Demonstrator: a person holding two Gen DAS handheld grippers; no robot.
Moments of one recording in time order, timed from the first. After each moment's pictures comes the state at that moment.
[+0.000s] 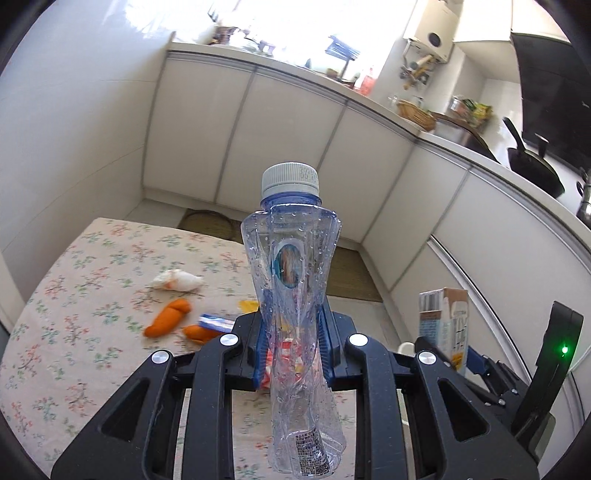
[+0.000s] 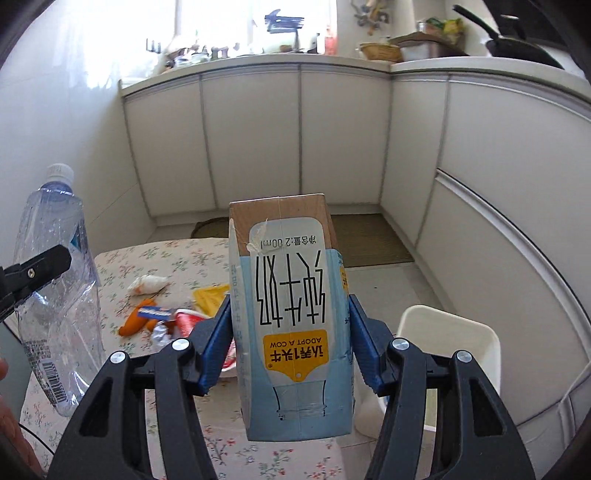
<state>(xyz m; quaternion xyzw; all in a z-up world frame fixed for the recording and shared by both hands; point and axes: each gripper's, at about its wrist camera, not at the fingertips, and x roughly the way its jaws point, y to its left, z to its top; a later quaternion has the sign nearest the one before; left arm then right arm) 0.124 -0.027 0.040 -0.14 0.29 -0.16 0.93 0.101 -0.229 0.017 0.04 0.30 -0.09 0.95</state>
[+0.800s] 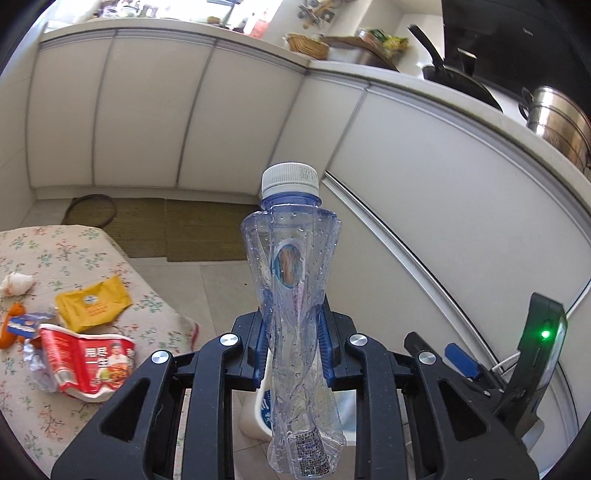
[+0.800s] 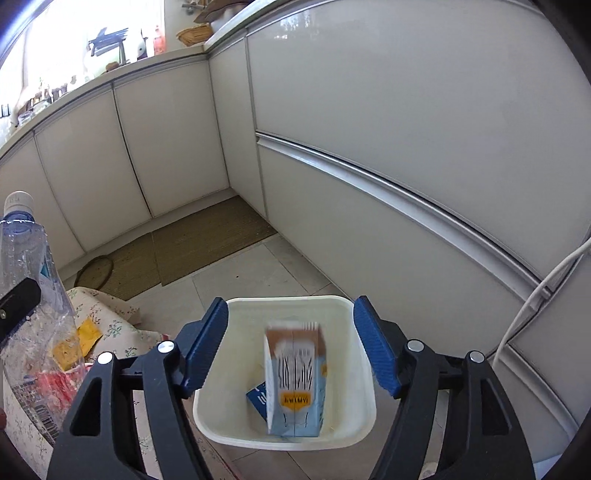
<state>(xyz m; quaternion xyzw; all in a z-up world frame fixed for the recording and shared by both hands) 0.148 -0.251 0.024 -0.08 0.34 -0.33 0.88 0.062 -0.436 -0.012 0.15 0.32 -0.31 0.88</state>
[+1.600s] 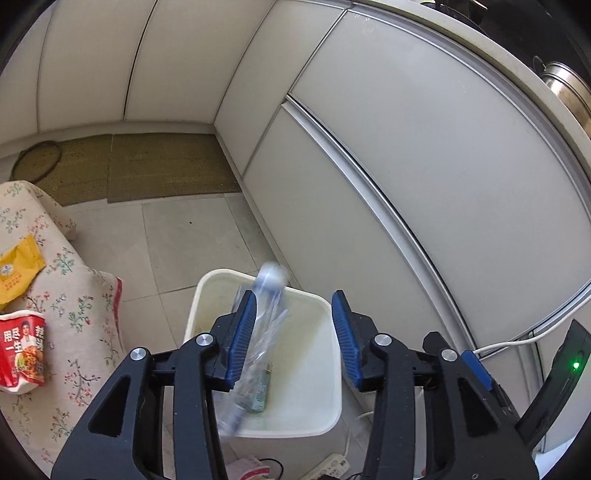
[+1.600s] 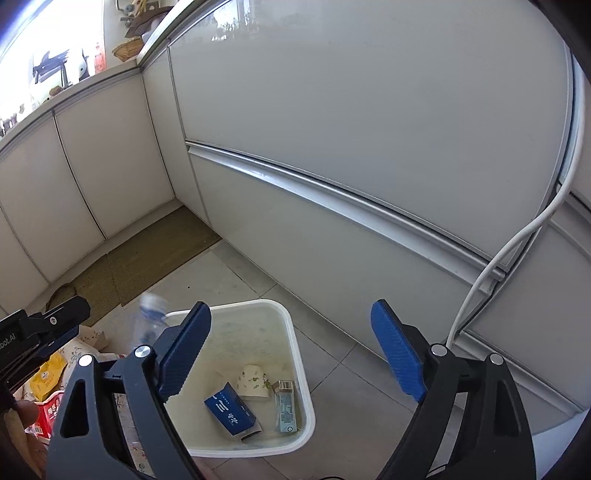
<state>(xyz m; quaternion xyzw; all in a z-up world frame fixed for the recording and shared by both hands) 0.177 -0.337 -0.016 -0.07 0.45 -0.39 0.80 0.022 -0.492 -0.010 0.19 0.32 -0.39 0.84</state>
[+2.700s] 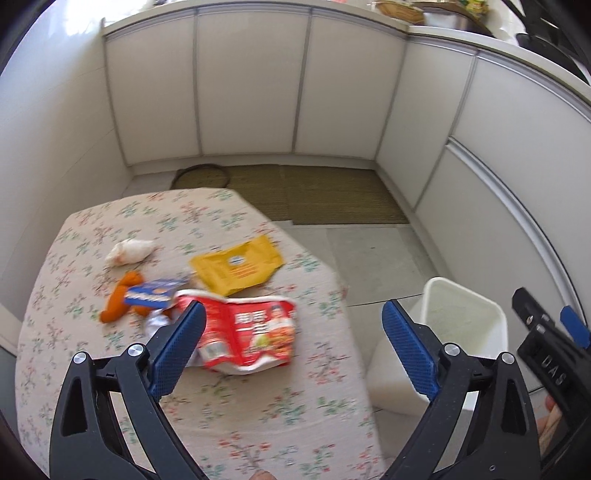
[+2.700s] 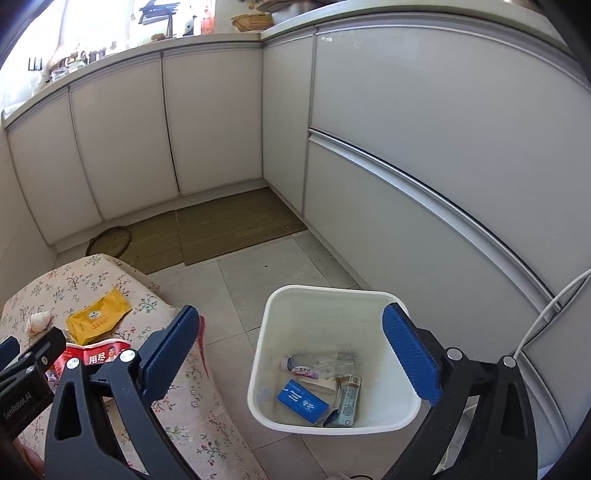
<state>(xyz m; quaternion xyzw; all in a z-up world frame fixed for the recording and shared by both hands) 0.177 -0.147 -0.022 0.00 0.41 -0.12 0.90 0.109 -0.336 -0.007 0.09 0.34 -0.27 0.90</state>
